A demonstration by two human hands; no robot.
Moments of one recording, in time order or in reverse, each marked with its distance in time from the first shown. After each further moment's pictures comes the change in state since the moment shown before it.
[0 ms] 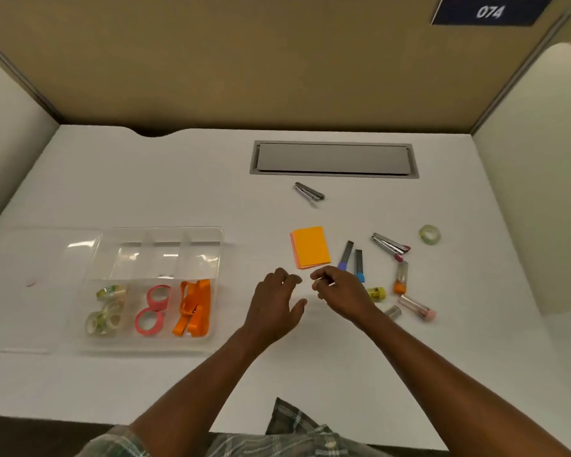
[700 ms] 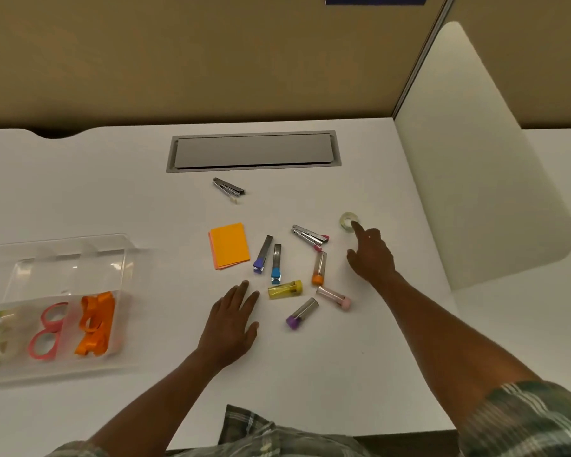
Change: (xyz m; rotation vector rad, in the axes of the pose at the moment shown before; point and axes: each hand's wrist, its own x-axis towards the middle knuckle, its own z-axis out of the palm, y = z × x) left_hand 0.001 0.047 0.101 0.234 -0.296 -0.001; right_hand 0.052 0.176 -0.179 -0.510 0.236 0.187
